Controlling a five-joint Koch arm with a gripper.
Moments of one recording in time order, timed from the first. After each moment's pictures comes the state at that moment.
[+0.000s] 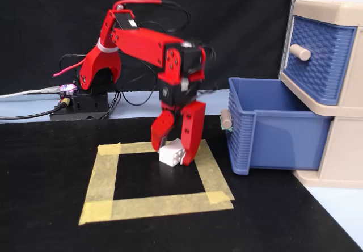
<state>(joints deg) -34.1 51.5 48.6 94.4 -158.5</state>
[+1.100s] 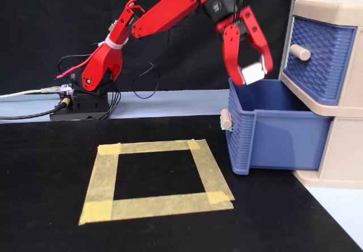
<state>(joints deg) -56.7 56.2 13.0 93.7 -152.9</state>
